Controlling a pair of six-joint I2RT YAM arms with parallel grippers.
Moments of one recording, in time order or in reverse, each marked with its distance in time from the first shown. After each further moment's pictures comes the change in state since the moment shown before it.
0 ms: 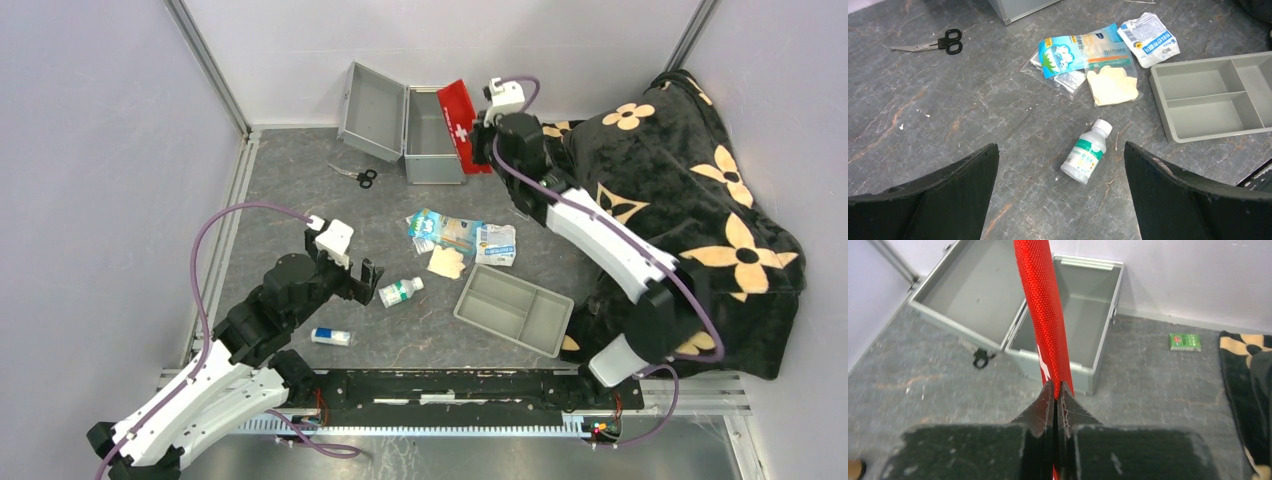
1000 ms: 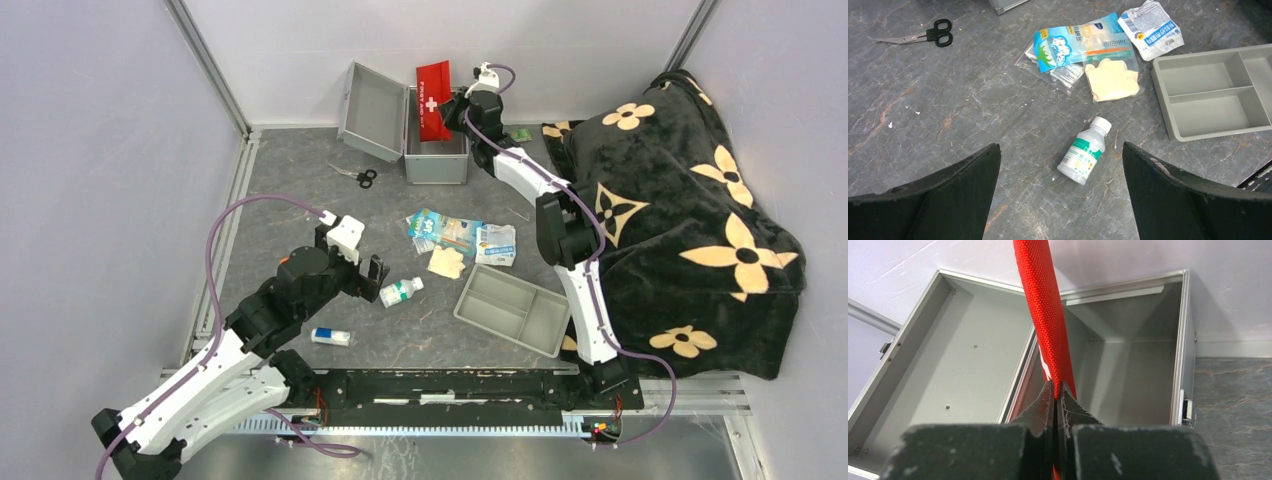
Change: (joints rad) left arm 0.000 0.068 -0.002 0.032 0.002 -0.011; right arm -0.172 0.916 0.732 0.274 -0.230 0.370
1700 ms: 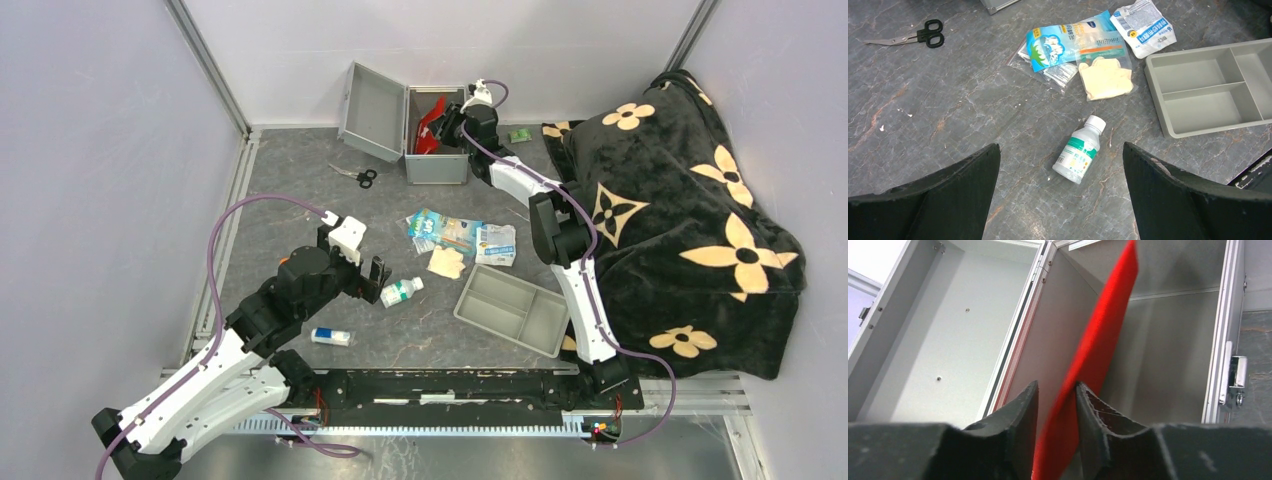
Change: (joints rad) left arm 0.000 0.010 0.000 -0.002 0.034 0.000; right arm 0.001 0.070 -0.047 0.058 -0.106 0.111
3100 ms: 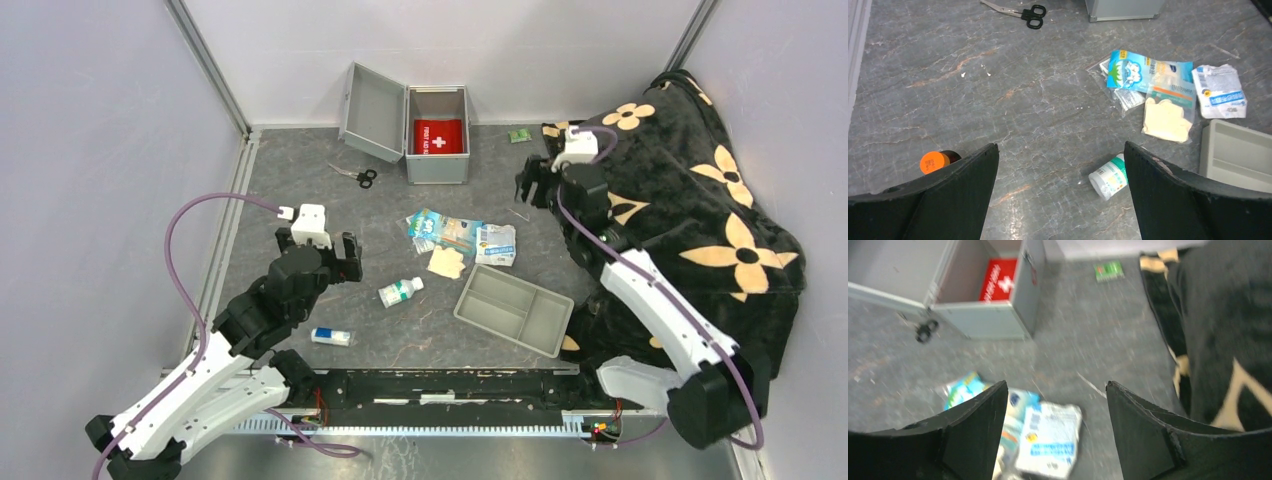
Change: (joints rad) left arm 0.001 -0.017 0.070 -0.119 -0.402 -0.225; right arm -0.011 -1.322 -1.036 -0.367 0.338 -0.371
